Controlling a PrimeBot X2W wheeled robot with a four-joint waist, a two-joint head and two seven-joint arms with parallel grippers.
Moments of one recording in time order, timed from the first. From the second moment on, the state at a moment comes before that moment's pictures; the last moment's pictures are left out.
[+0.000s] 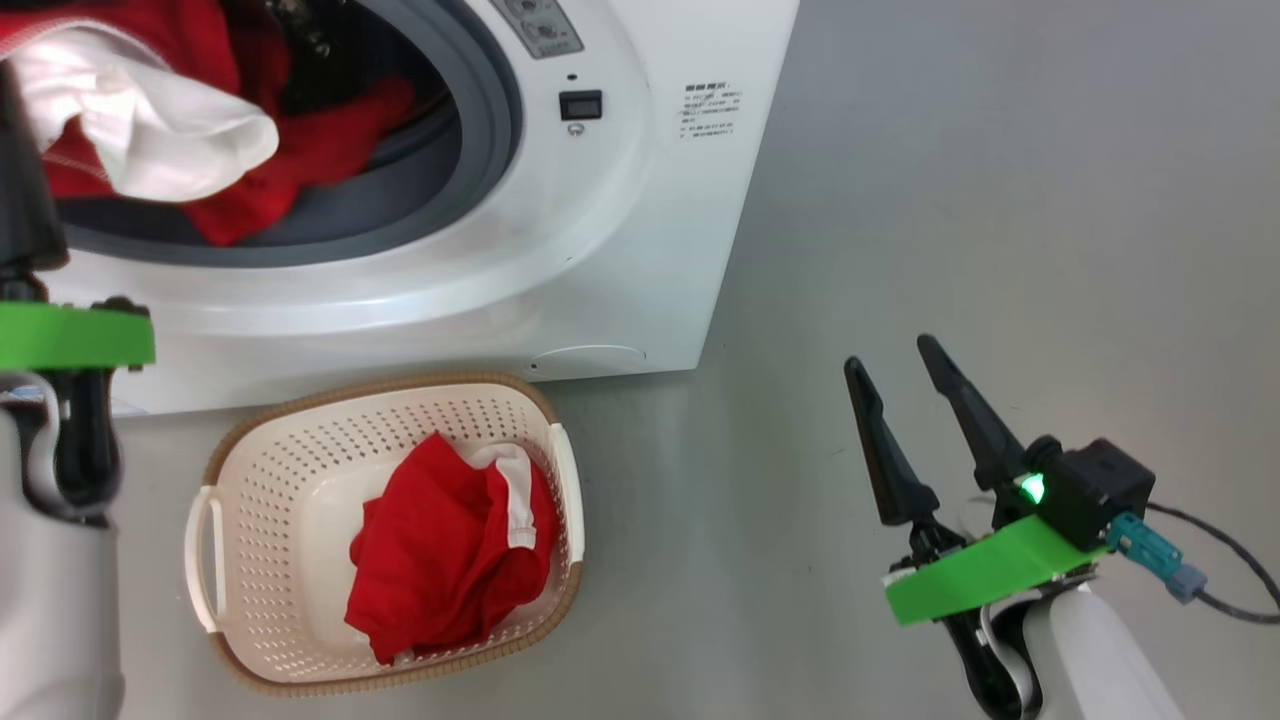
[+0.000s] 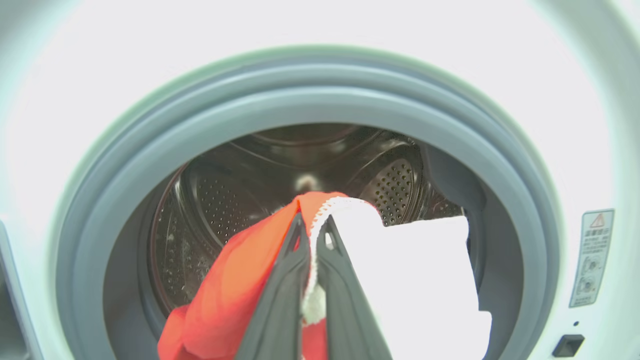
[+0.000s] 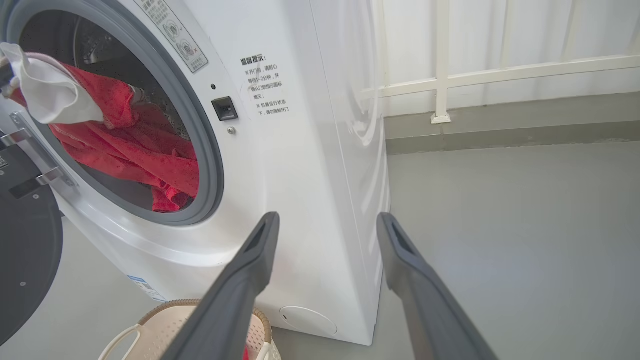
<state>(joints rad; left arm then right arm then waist) -0.70 0.24 -0.01 0.36 -0.48 -0.13 -0.25 -0.26 -0.06 0.15 0.13 0.27 0.13 -0.26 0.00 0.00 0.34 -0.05</state>
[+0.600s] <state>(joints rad) -0.42 0.19 0.07 -0.09 -0.43 -0.13 -0.26 -0.22 -0.06 0.15 0.13 0.26 0.13 -0.26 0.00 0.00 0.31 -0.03</state>
